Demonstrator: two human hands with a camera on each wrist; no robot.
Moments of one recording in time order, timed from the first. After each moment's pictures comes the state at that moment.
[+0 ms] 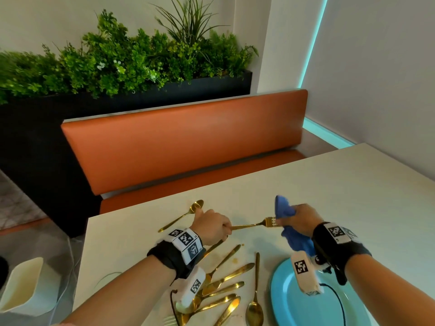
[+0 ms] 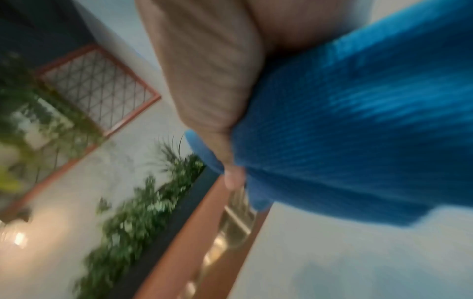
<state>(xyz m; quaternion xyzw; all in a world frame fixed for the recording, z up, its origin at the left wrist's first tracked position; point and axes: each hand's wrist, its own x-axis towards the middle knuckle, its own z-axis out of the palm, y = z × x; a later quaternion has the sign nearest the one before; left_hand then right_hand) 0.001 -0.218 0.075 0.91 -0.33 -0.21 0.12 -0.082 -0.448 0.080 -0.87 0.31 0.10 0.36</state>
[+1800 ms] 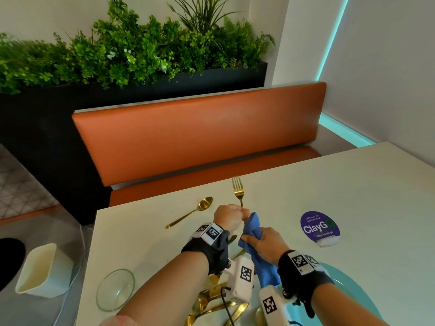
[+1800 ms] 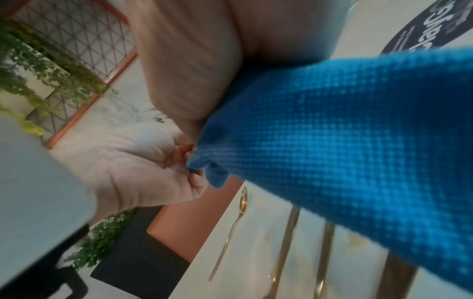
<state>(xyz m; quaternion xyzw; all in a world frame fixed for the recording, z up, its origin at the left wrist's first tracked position) 0.025 -0.264 0.035 0.81 0.00 -0.25 0.53 -0.063 -0.350 0.039 -0.89 0.19 0.14 0.38</state>
